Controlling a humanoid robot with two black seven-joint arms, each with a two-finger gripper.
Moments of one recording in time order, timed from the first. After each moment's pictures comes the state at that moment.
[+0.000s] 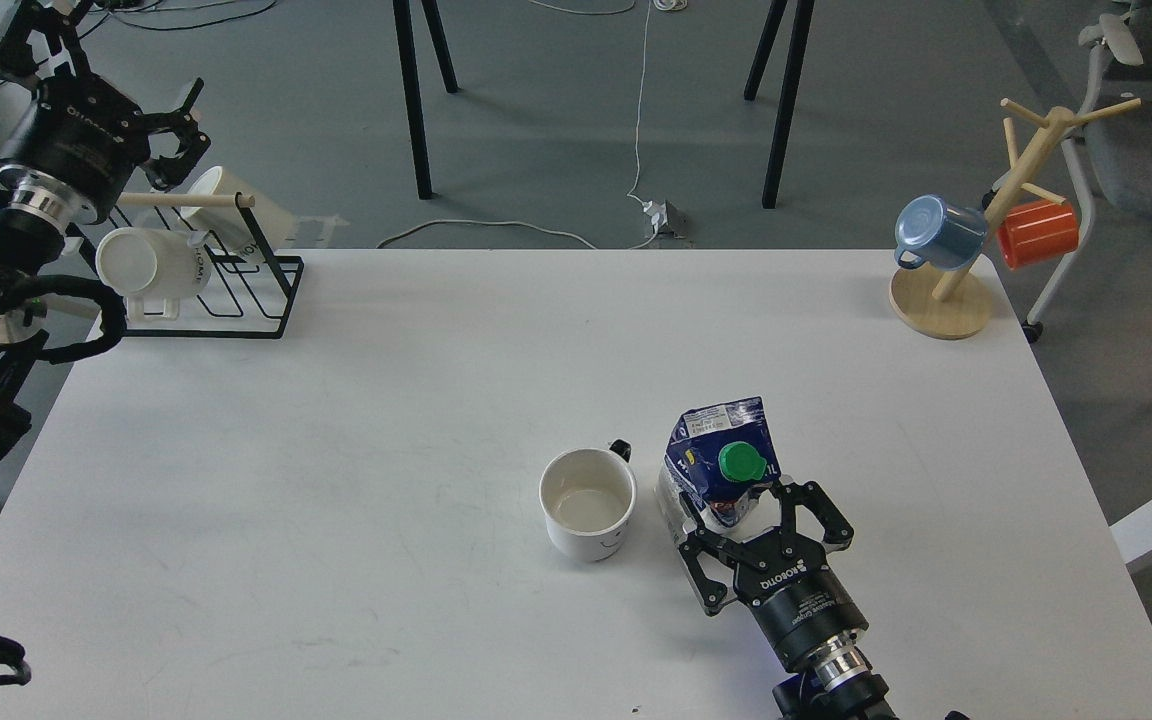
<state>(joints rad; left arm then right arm) -0.79 0.50 -0.88 -0.63 -0.01 -0.49 -0.20 -0.16 -0.10 0.83 1.30 0.15 0.49 0.26</state>
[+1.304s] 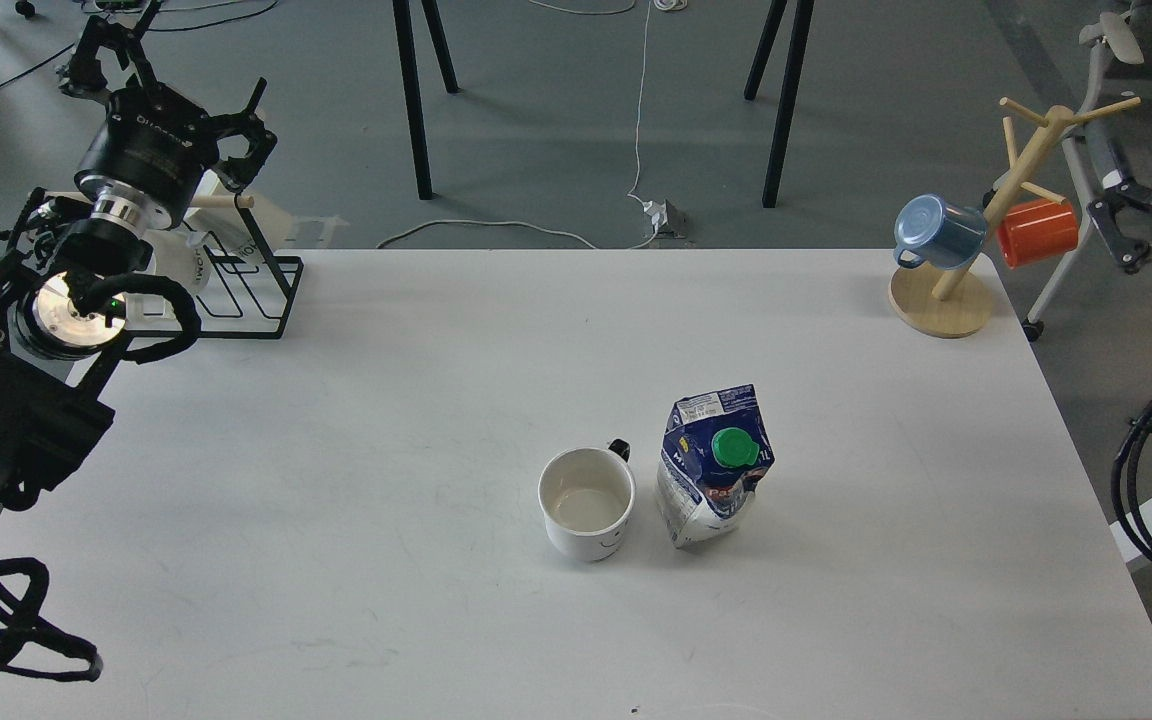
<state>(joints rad) -0.78 0.35 -0.95 -0.62 -0.09 -0.49 -0.19 0.39 -0.65 1.21 1.07 0.16 0.49 0.25</state>
